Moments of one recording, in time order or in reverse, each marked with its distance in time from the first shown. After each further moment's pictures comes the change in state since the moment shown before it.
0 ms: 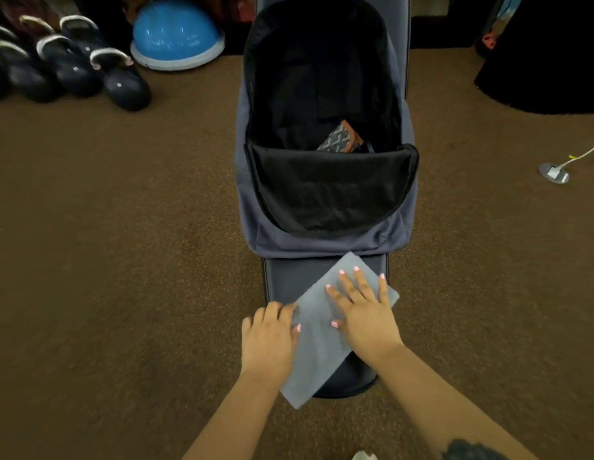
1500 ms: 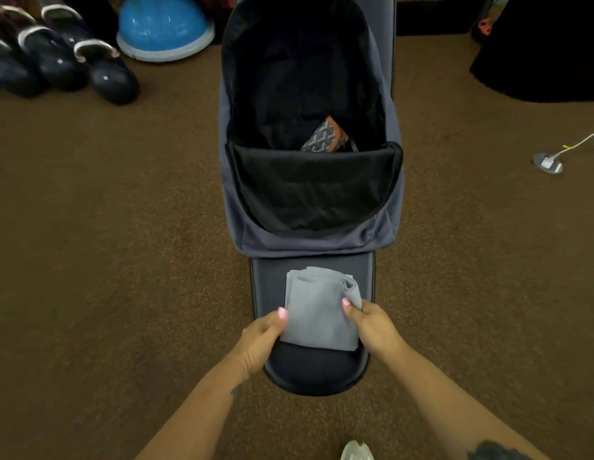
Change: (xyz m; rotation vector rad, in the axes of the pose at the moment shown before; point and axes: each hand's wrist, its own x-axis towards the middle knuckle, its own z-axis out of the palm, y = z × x) left_hand 0.010 -0.011 -0.001 -1.005 -0.499 -0.222; right_hand -0.018 0.020 -0.030 1.283 -0.314 0.595
